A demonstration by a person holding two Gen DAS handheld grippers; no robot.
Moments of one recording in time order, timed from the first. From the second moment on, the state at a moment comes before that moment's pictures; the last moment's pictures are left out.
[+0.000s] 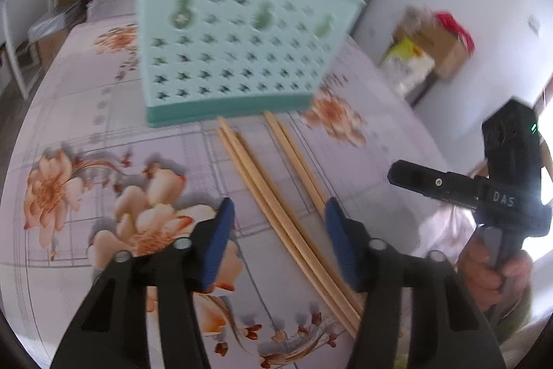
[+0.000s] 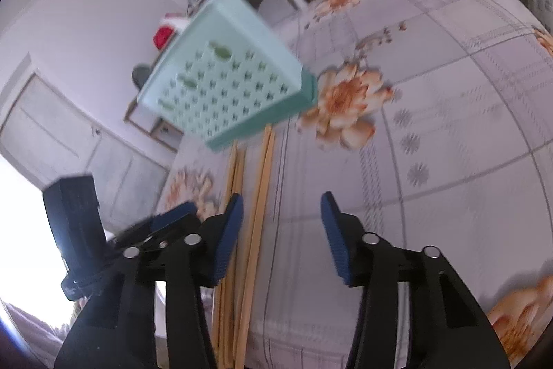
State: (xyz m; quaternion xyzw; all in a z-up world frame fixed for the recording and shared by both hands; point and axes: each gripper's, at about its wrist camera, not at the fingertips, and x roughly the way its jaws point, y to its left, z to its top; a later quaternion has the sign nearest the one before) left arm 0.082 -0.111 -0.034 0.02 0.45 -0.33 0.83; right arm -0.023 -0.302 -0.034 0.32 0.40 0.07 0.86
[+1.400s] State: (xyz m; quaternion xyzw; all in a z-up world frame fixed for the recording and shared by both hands) left arm 0.089 -0.046 -0.058 -0.01 0.49 -0.25 0.84; right arm 0.002 -0.232 -0.048 0.22 0.46 0.07 0.86
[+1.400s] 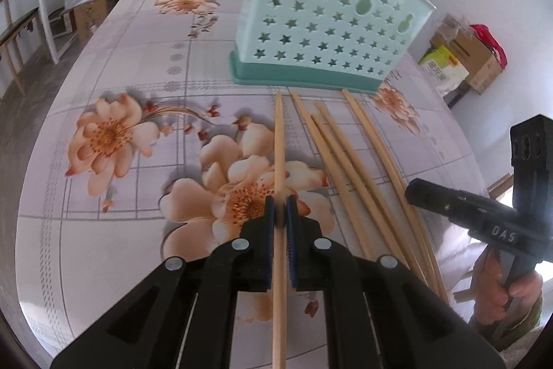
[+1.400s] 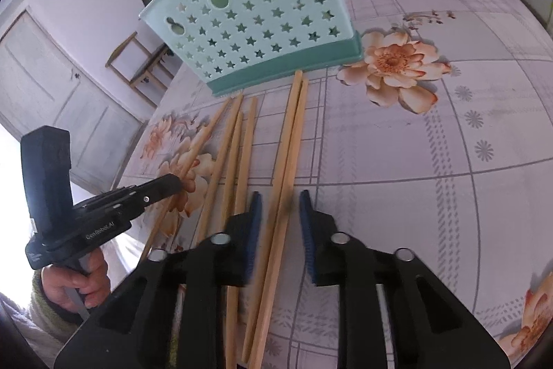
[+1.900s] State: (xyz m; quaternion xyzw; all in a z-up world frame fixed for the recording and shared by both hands) left arm 0.091 -0.029 -0.061 -0.07 0.49 -0.22 0.84; right arm 0.005 -0.235 -0.049 0.21 0.46 0.05 0.86
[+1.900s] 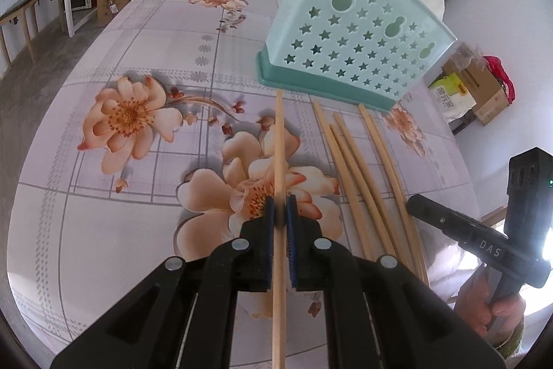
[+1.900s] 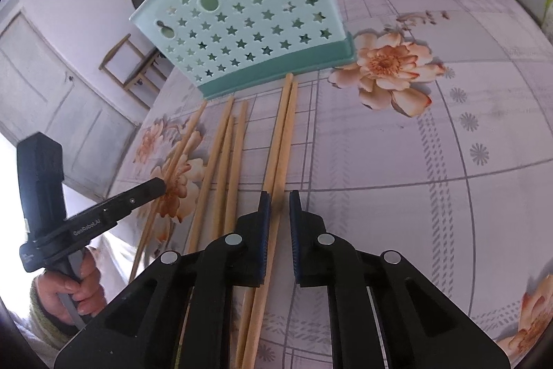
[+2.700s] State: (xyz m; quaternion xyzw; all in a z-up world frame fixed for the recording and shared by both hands) left arm 0.091 -0.032 -0.058 -0.05 0.51 -0.21 0.83; right arm -0.016 -0.245 -0.042 0.16 0.50 0.03 0.85
